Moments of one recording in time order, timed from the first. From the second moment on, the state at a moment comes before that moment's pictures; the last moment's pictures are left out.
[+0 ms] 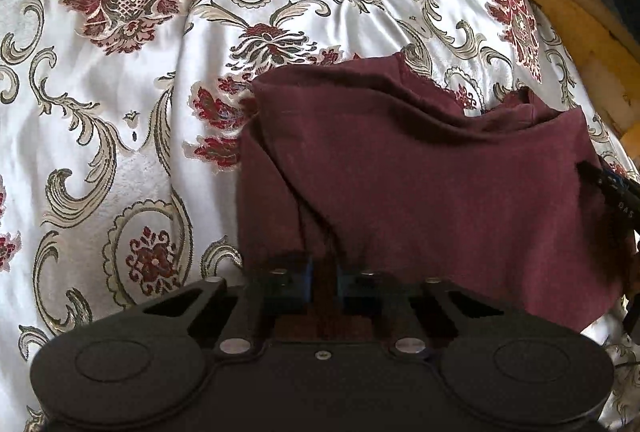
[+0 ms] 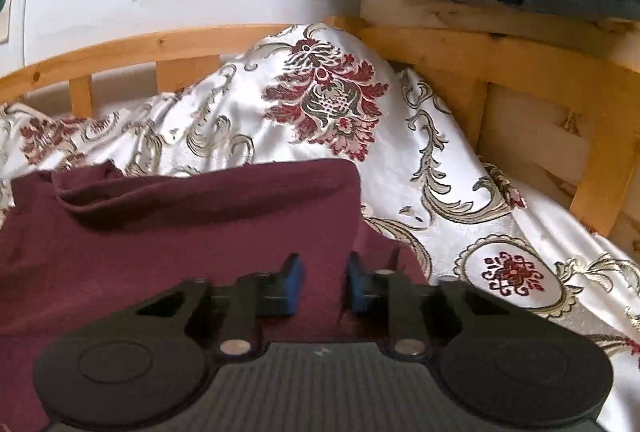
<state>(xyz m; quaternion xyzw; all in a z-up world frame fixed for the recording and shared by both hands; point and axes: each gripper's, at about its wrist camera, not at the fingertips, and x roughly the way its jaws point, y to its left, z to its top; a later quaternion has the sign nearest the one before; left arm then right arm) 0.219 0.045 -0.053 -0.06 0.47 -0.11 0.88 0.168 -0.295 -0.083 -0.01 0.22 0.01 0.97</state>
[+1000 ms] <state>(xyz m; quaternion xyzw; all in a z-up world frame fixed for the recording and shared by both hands) 0.196 0.034 -0.038 0.00 0.37 -0.02 0.93 0.139 -0.300 -0.073 0.02 0.26 -0.03 0.96</state>
